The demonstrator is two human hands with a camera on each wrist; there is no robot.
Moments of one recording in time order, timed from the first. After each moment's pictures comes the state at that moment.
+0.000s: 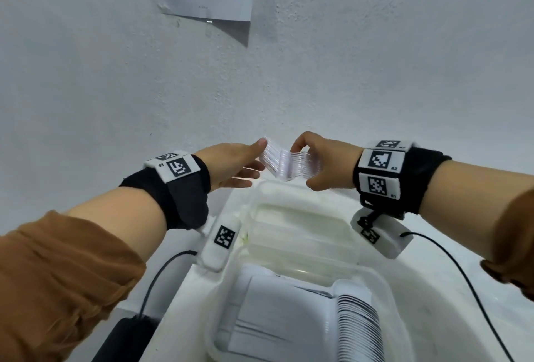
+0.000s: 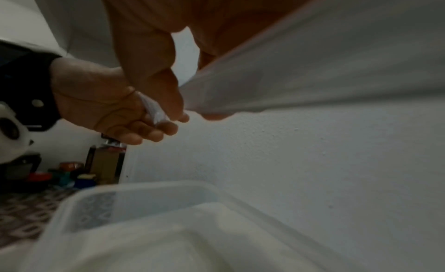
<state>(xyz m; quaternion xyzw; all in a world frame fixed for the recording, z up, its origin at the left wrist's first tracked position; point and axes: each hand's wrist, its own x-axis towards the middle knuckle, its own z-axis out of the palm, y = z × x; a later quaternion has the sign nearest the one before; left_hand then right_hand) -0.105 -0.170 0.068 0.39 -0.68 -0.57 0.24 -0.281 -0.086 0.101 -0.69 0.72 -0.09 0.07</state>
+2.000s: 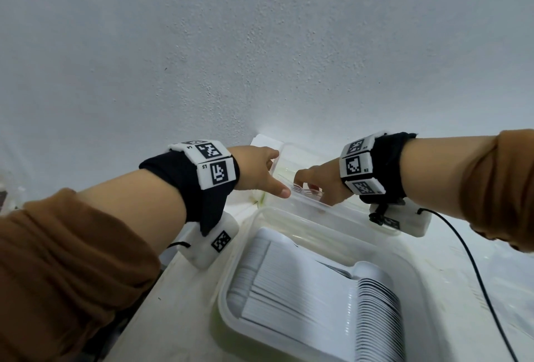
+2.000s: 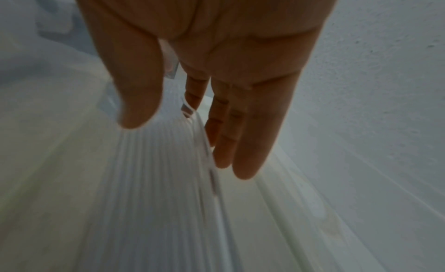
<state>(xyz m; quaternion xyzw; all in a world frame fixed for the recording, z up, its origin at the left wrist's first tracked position) -0.099 -0.166 0.009 0.41 -0.86 -0.29 0.01 -0.259 -0.128 0.032 -0.69 0.63 0.34 0.12</state>
